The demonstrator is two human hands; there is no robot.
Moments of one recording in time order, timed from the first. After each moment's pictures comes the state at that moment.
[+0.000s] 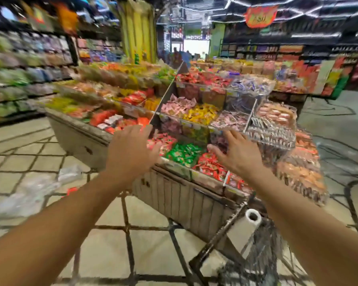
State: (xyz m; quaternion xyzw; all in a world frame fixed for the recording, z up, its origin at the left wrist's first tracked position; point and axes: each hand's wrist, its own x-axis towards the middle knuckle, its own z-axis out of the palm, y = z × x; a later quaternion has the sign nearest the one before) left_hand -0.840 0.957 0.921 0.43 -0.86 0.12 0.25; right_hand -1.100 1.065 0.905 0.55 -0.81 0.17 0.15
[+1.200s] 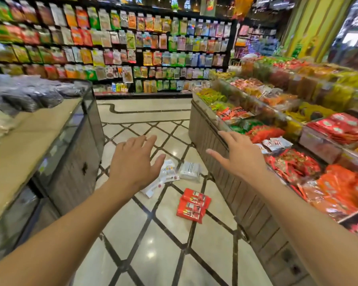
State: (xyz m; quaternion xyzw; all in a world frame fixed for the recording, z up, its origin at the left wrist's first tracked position) left_hand -0.311 0.427 0.854 0.73 -0.66 0.12 0.16; right_hand -0.575 0.336 0.867 0.82 -0.54 0.17 0.08
